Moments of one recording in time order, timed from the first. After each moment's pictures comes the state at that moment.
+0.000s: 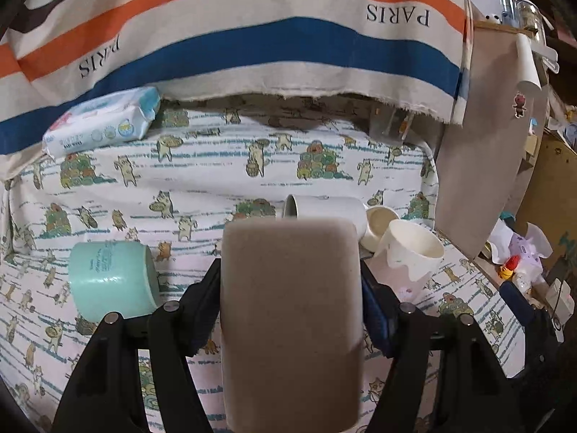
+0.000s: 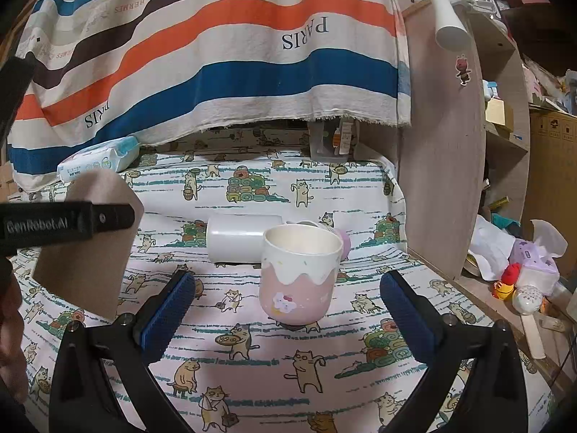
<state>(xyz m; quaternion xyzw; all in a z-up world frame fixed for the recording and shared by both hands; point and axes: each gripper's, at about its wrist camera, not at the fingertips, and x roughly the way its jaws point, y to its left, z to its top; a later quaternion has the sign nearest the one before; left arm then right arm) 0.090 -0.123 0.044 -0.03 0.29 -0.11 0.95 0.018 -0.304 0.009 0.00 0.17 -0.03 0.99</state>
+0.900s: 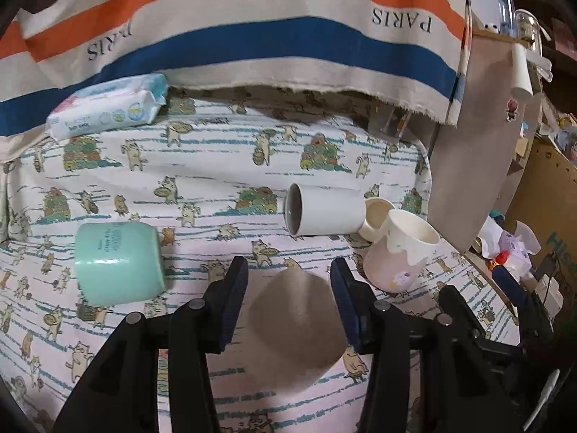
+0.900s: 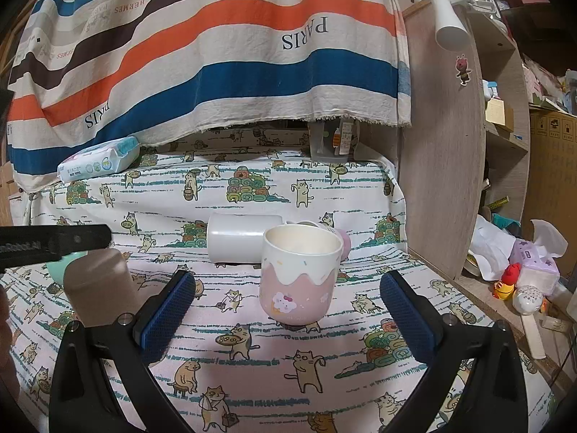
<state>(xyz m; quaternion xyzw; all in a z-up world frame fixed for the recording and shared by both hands) 0.070 -0.099 0.040 -0.05 0.29 -0.13 0.95 0.019 -0.304 0.009 0.00 0.17 -0.03 0.98</state>
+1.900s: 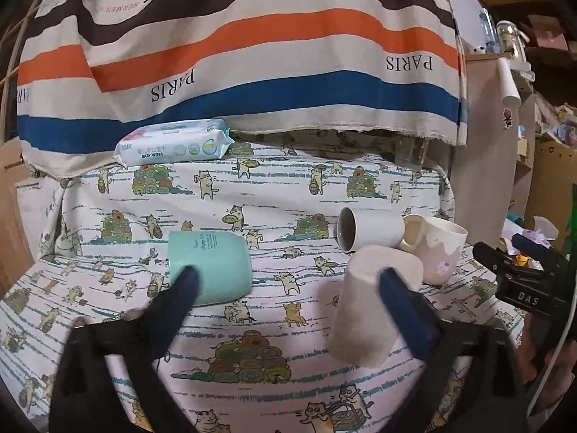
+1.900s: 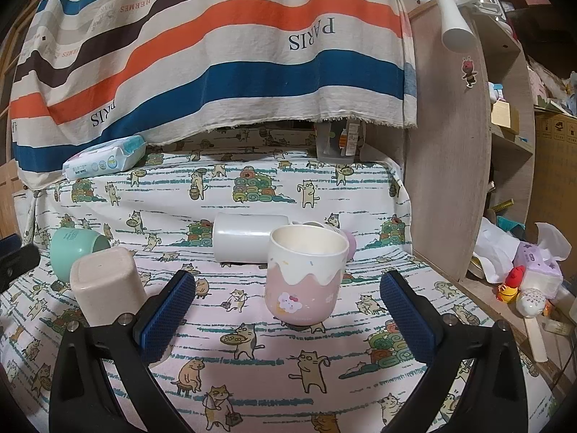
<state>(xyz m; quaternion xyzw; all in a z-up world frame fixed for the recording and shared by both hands) 0.006 -0.036 0.016 -0.02 0.17 -0.08 0.98 0.018 -0.300 0.009 0.00 0.17 -0.02 0.99</state>
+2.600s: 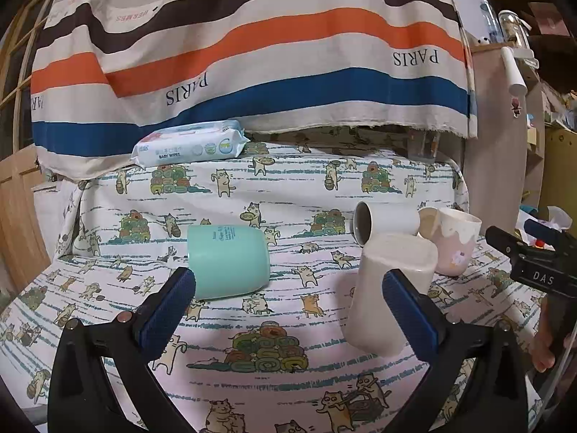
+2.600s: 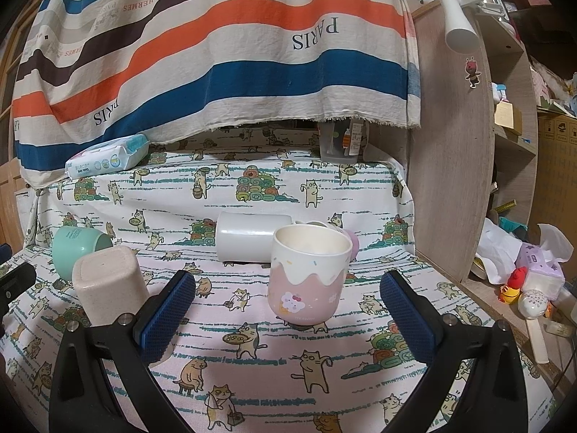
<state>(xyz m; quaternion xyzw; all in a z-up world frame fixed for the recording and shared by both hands) -0.005 -0.038 0.007 0.00 0.16 -0.04 0.99 0.017 -0.297 0.009 0.00 0.17 -0.02 0.99</state>
